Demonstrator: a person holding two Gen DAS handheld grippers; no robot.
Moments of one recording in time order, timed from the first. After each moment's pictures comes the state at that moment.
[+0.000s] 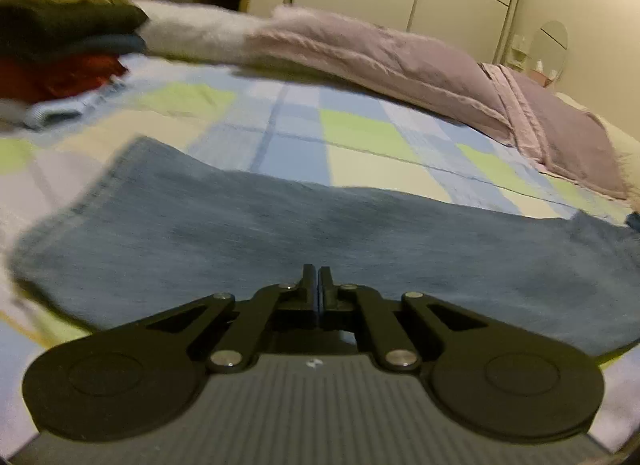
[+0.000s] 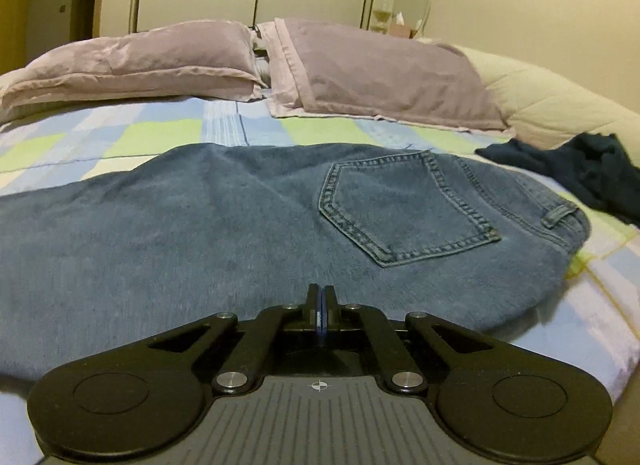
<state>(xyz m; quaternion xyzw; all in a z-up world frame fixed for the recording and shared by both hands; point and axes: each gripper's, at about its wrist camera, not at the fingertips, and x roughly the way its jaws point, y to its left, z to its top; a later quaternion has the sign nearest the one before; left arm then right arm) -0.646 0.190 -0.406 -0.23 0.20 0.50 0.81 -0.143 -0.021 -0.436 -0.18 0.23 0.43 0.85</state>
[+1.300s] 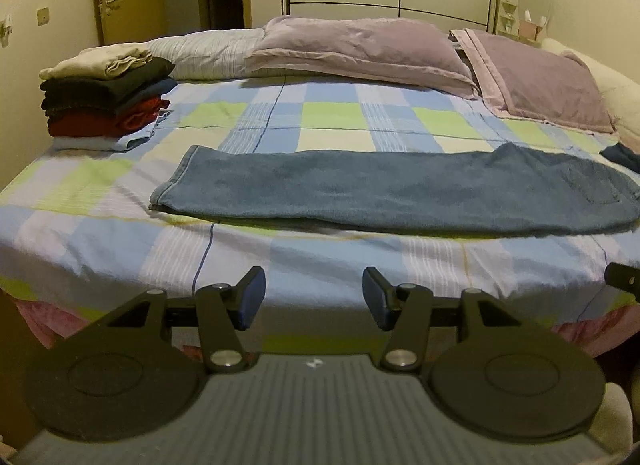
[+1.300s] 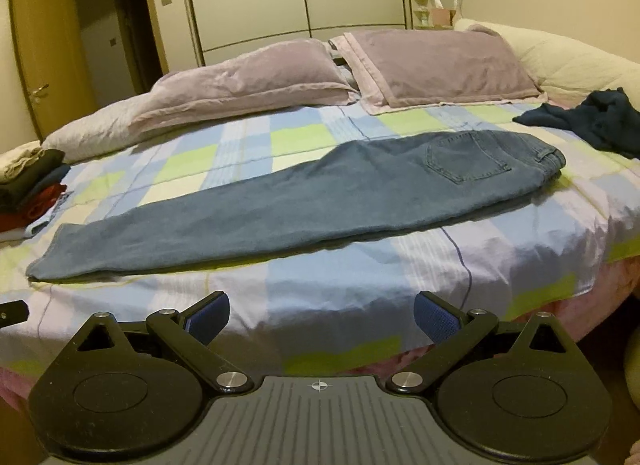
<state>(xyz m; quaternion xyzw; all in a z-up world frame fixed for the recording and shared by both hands) -0.633 -0.042 -0.284 -0.18 0.29 0.52 0.78 -0.335 -0.173 -0.324 -0.11 0.31 0.52 0.79</state>
